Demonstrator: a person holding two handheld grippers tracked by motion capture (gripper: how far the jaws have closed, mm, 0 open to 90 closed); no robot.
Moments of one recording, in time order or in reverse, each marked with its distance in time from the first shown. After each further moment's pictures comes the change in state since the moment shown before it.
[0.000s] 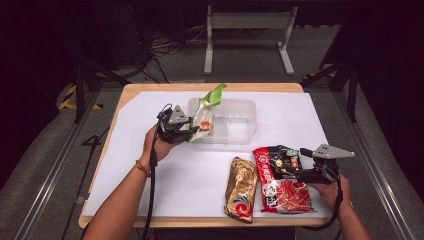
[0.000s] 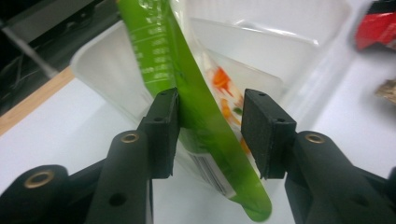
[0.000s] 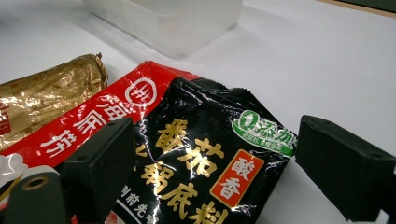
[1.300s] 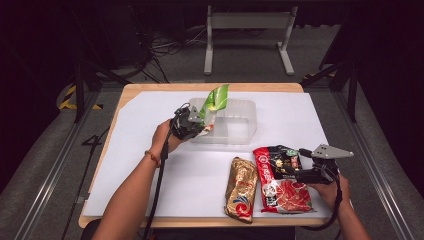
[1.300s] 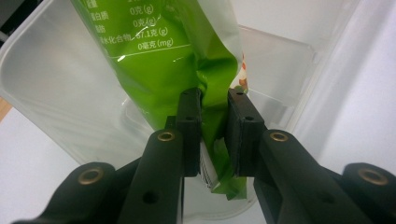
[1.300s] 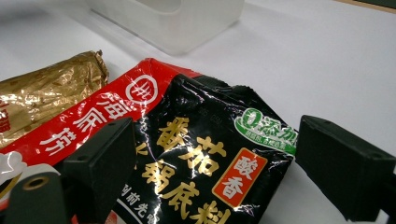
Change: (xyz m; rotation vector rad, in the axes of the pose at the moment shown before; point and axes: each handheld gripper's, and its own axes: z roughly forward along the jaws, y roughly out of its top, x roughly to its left) left arm 0.003 0.016 0.045 0.201 -0.002 0.158; right arm 0.000 -0.001 0.002 0.006 0.005 0.001
